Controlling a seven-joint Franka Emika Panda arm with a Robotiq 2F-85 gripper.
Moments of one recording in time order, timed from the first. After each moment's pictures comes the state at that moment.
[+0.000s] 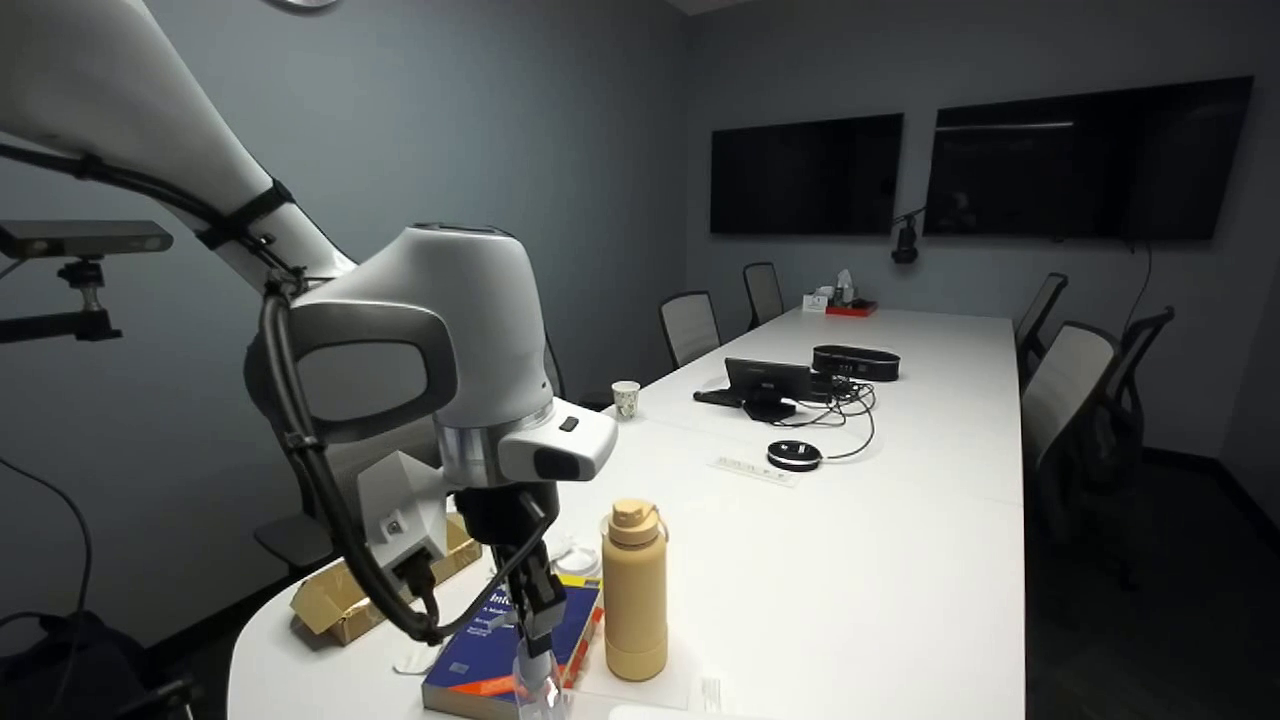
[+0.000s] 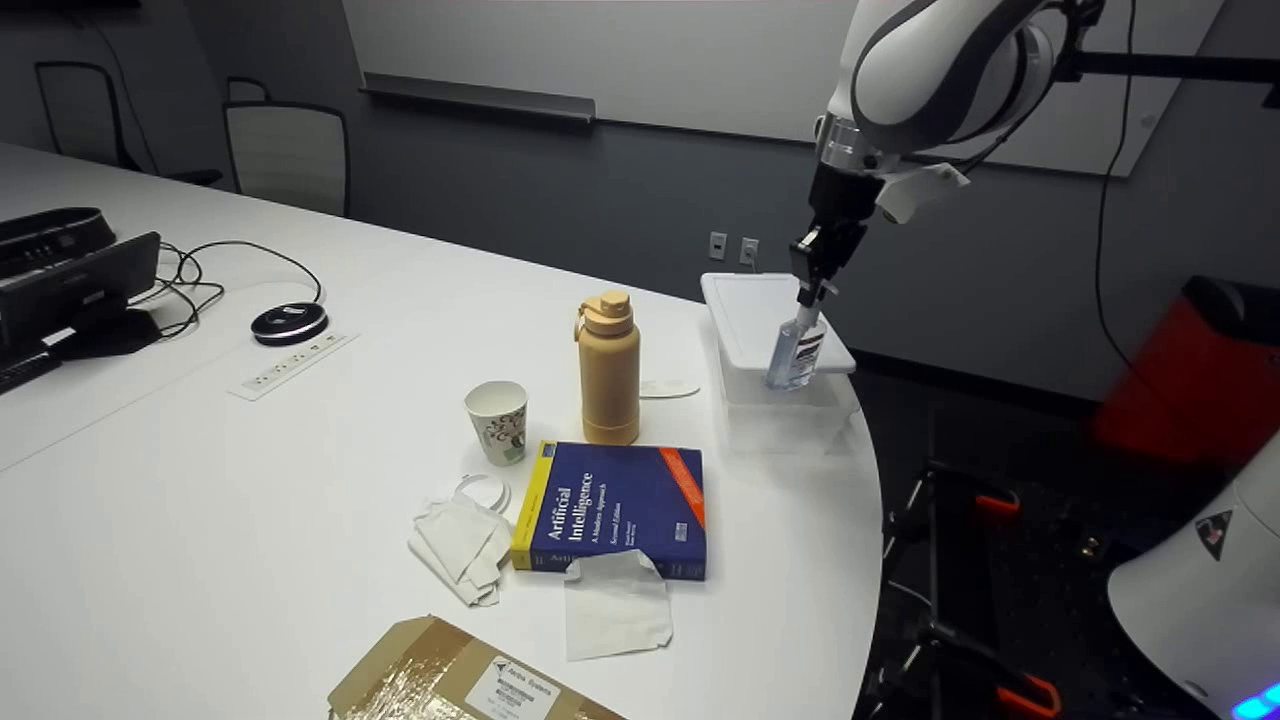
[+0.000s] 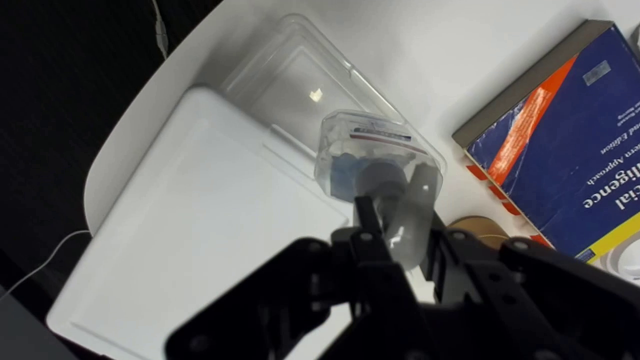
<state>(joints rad) -0.30 -0.05 -0.30 -2.62 -0.03 2.69 -0.15</state>
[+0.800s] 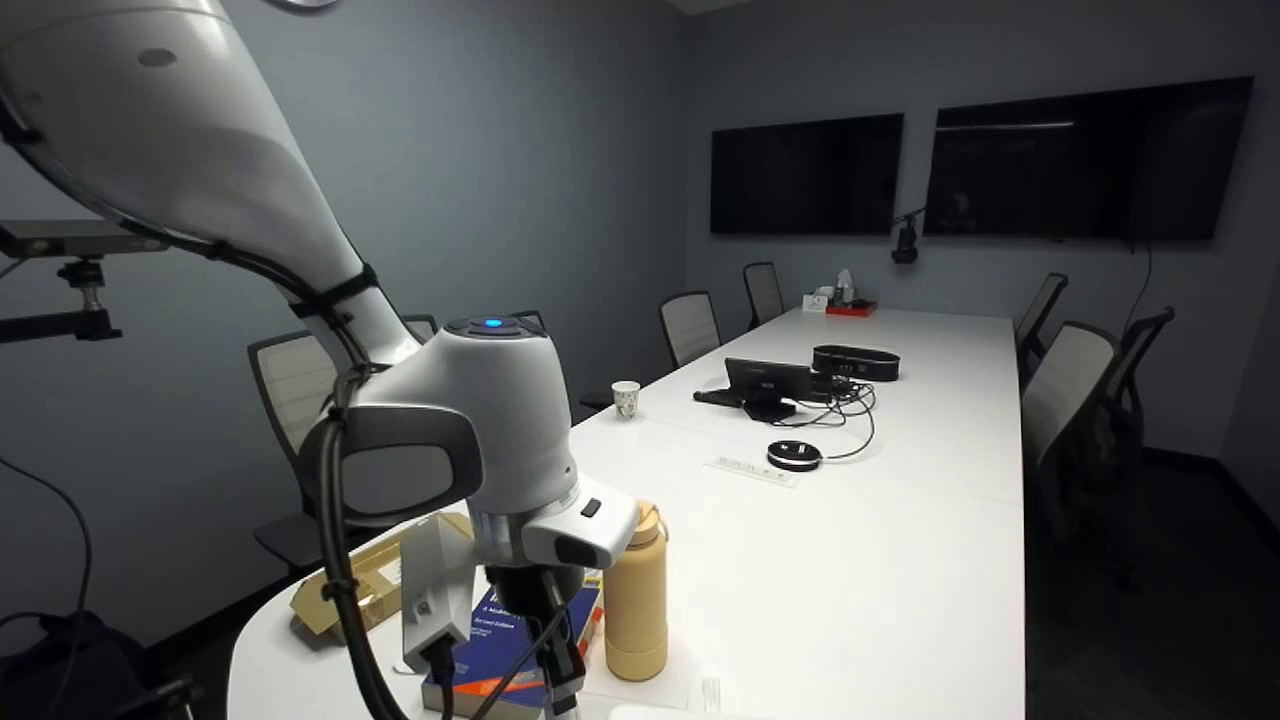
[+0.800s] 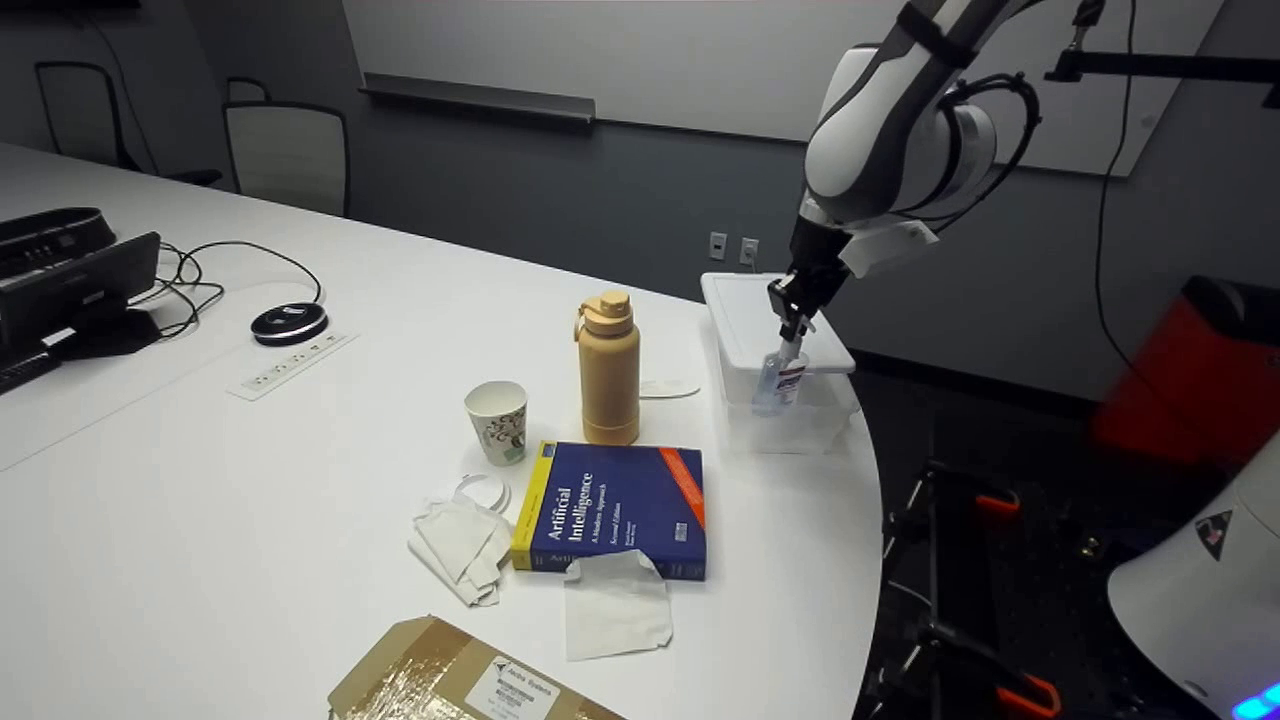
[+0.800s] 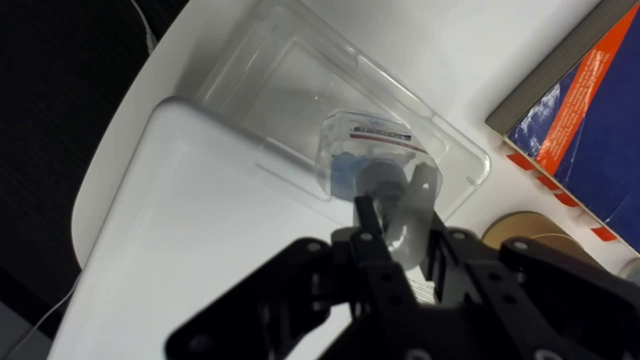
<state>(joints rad) -0.30 0.19 -0.28 -2.57 0.16 2.87 -0.17</state>
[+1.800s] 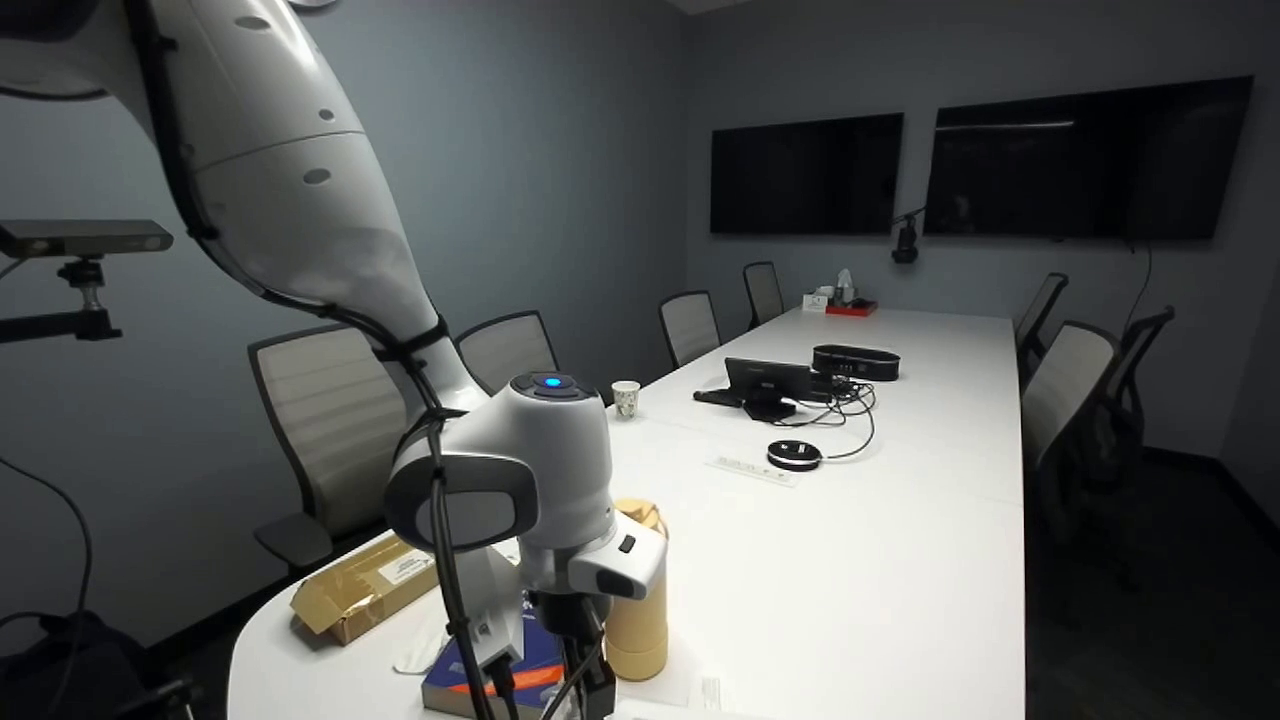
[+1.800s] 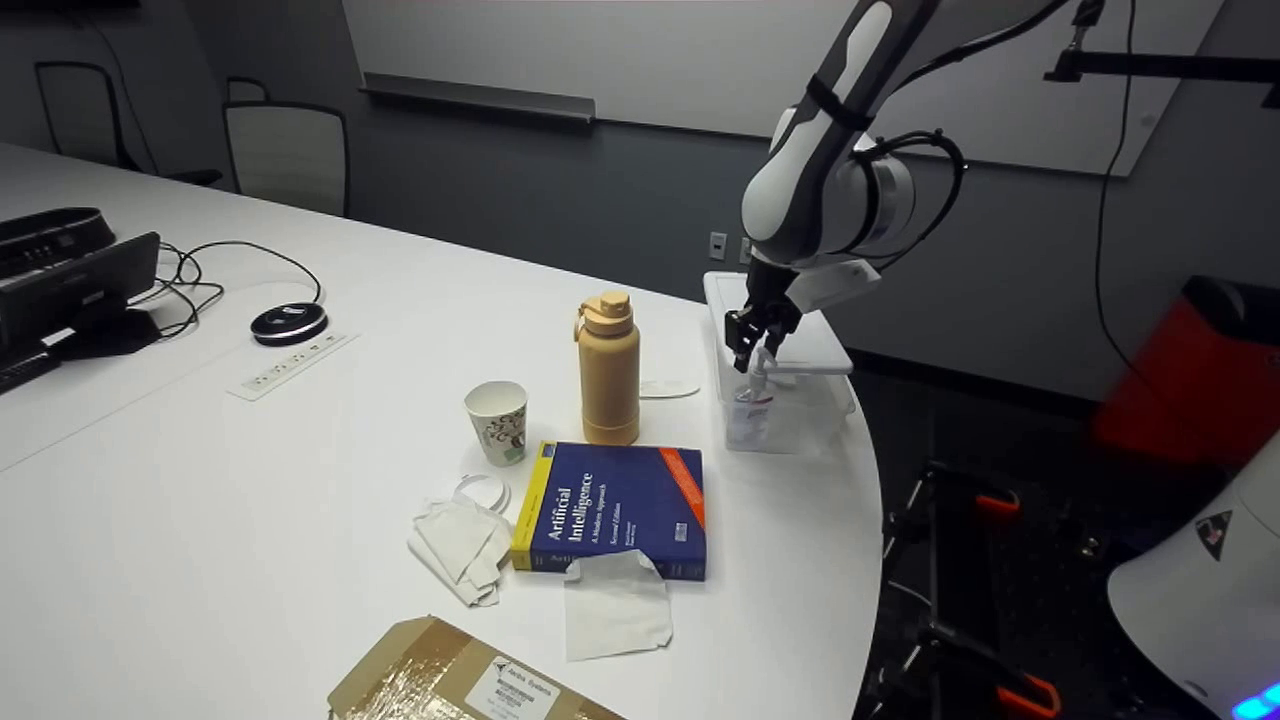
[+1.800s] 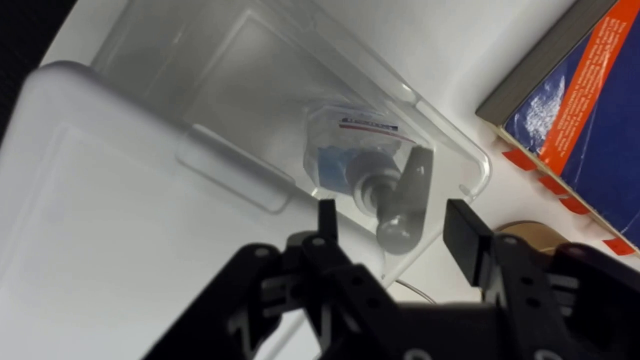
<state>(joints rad) -0.39 0.41 -0.13 -2.40 0.25 2.88 -0.20</state>
